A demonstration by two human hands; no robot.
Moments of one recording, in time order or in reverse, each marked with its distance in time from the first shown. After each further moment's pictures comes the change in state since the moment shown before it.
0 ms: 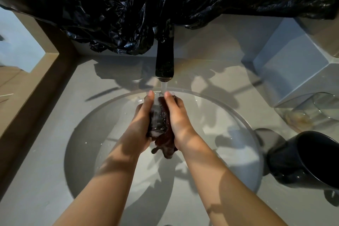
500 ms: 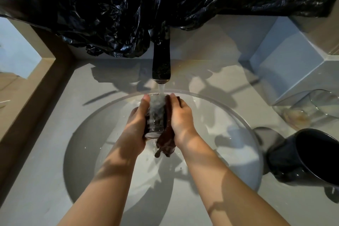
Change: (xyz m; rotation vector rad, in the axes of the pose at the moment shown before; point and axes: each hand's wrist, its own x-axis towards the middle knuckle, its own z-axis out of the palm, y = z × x) left_hand 0.009 -0.001 -0.005 0.078 0.053 0.068; right_hand 0.006 -0.001 -0.001 -0.052 0.140 -0.103
